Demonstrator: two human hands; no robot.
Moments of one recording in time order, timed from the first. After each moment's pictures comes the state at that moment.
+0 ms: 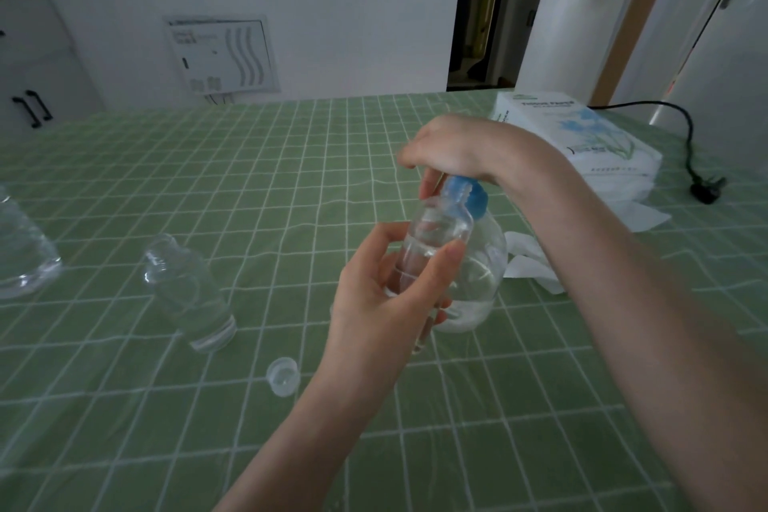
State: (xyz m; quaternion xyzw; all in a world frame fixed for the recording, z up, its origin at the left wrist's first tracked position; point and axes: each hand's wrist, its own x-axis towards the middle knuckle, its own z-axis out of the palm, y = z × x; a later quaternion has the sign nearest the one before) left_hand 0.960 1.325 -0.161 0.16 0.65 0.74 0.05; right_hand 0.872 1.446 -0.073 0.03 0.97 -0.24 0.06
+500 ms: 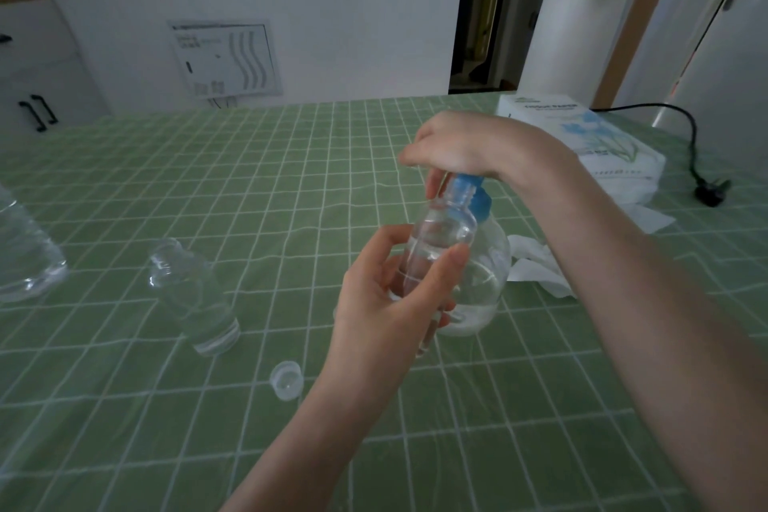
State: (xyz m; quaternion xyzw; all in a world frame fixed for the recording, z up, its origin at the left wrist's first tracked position) left_hand 0.959 1.324 -0.160 0.17 0.65 0.74 0.05; right_hand 0.872 1.446 -0.066 0.03 0.98 -0.20 0.05
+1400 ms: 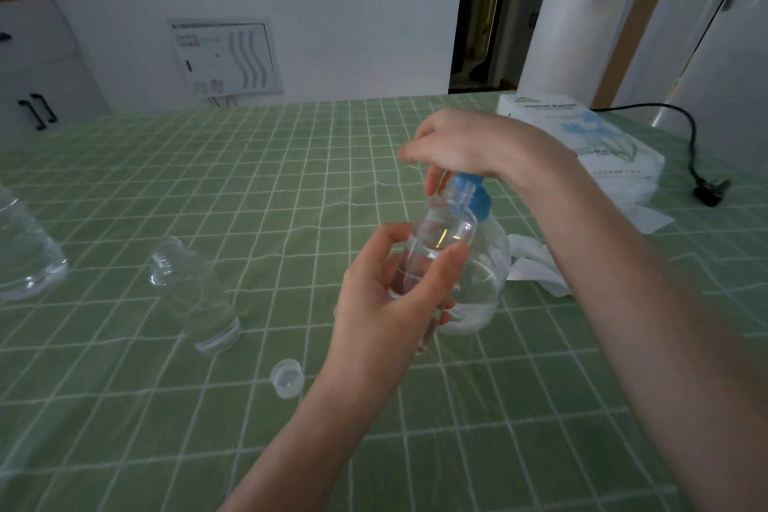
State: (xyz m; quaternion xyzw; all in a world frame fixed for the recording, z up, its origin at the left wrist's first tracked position) left_hand 0.960 1.325 -0.158 0.17 0.65 0.74 0.05; right_hand 0.873 1.446 -0.066 0.03 0.97 -0.22 0.04
